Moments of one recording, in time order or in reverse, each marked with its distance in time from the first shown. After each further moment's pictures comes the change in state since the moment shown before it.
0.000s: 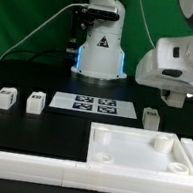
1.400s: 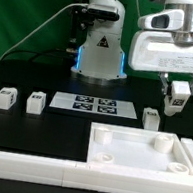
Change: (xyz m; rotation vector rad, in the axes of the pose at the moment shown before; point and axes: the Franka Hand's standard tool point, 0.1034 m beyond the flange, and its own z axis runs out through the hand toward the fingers) arm 0.016 0.009 -0.039 0.106 0.893 -0.080
